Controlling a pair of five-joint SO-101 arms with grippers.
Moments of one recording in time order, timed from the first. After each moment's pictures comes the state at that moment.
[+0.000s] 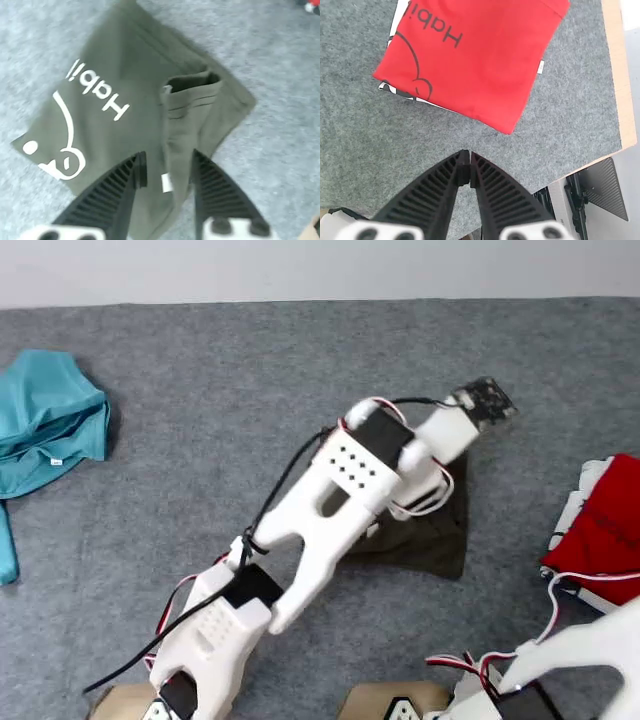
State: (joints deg) left arm 39.5 35.6 -48.5 98.9 -9.2; right arm 57.5 -22.8 -8.0 100.4 46.6
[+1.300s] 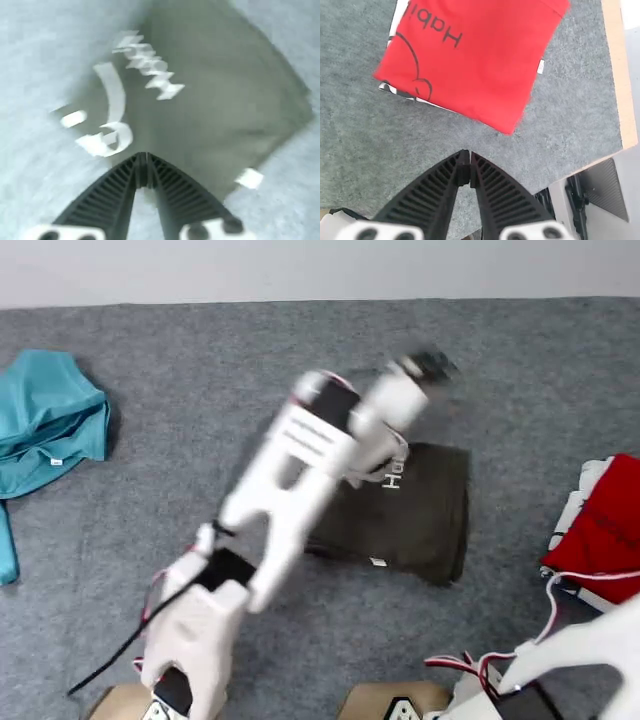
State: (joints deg) left arm 29.2 32.1 -46.5 98.9 -10.8; right arm 55.8 -22.8 -7.6 100.4 46.5
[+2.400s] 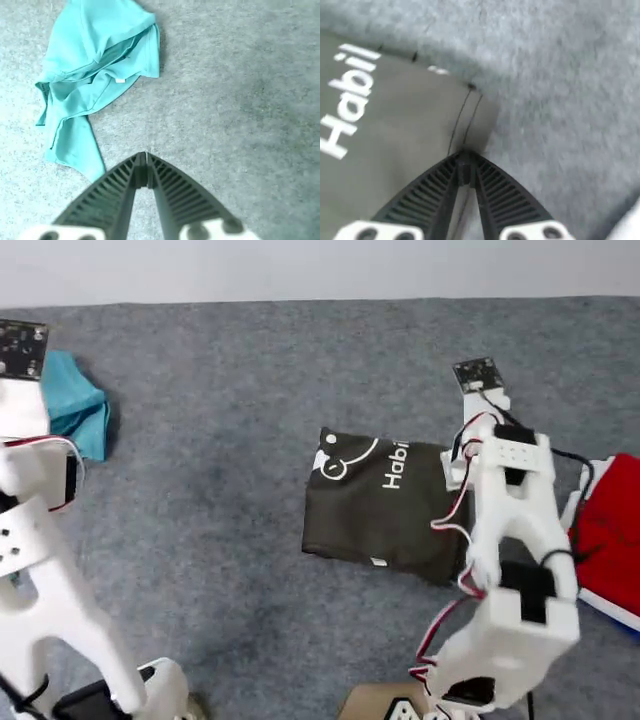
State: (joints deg) left arm -28.6 -22.1 -5.8 99.5 -19.6; right arm 7.6 14.6 11.7 51.1 19.6
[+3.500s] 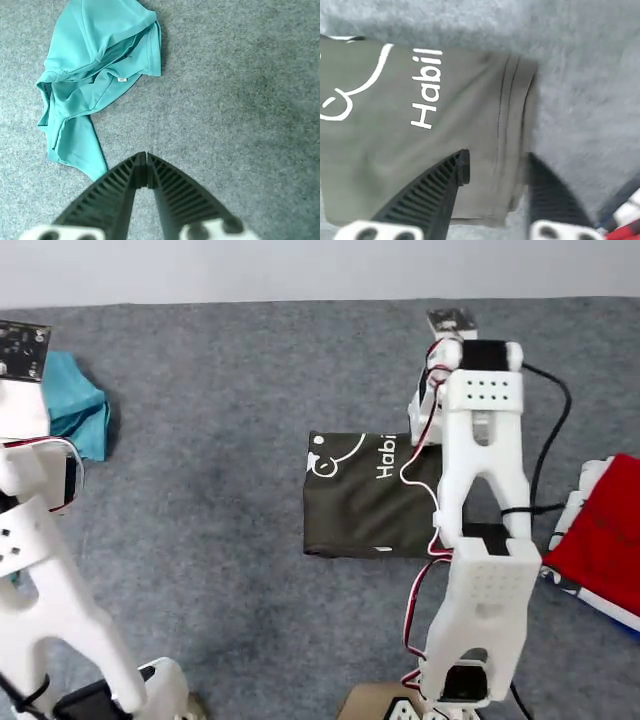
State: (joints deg) left arm -28.7 -22.1 -5.8 99.5 -20.4; right arm -1.9 34.0 -42.2 100.5 1.5
